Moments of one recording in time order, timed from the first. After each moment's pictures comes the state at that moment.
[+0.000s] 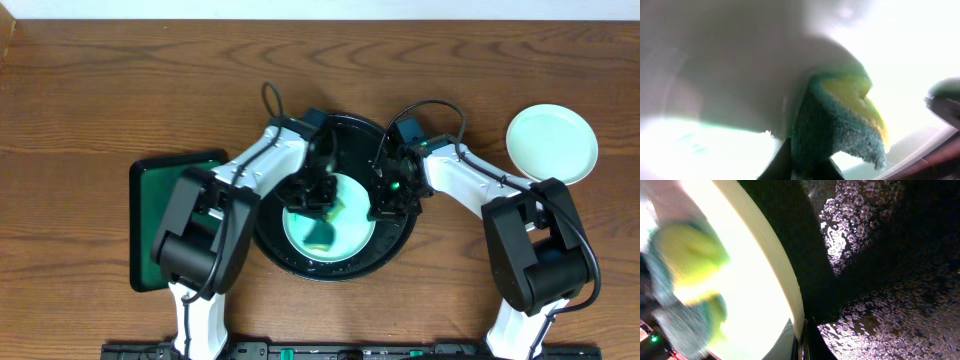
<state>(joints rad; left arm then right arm) -0.44 2.04 1.35 -1.04 0.35 -0.31 0.40 1.95 1.15 -0.76 -0.50 0.29</state>
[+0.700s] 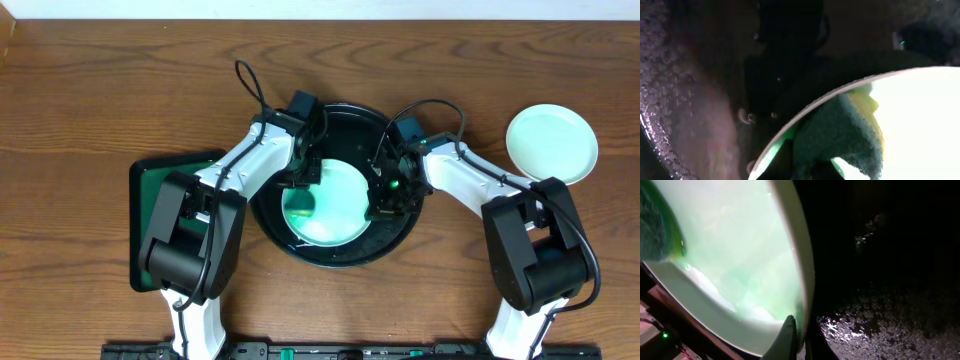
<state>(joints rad) -0.40 2.00 1.35 -0.81 0.05 -0.34 0.40 1.95 1.17 -0.79 -0.53 0.30</state>
